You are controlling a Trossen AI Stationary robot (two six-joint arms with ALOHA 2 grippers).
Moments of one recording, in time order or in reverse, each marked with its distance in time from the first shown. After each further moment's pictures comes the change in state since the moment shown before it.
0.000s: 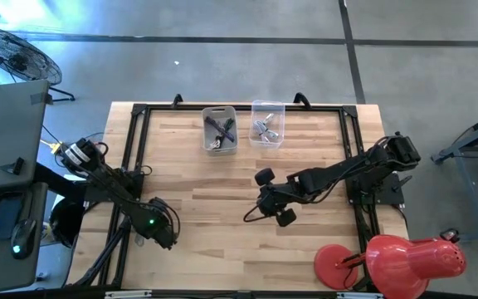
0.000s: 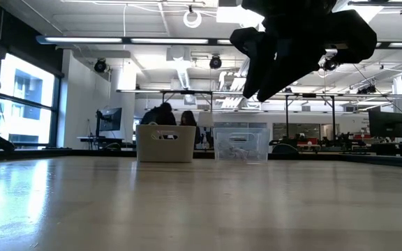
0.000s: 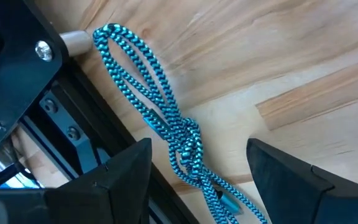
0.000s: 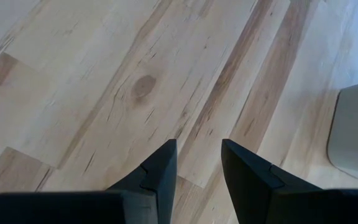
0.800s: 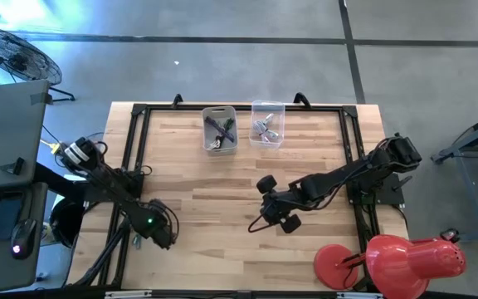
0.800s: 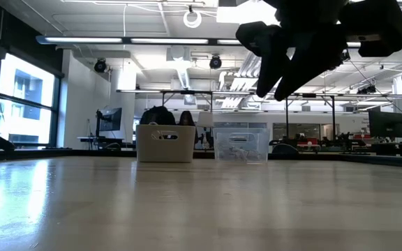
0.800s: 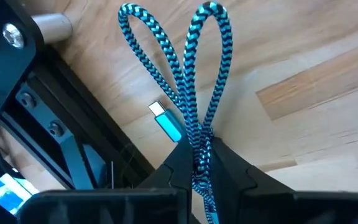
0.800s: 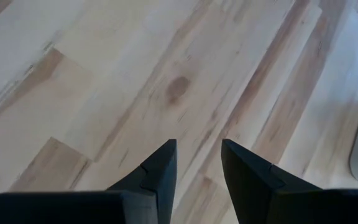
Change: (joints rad) left arm -0.003 0.000 -0.054 0.087 0.010 0.001; right arm 0.058 0.000 0.000 -0.033 -0.019 0.007
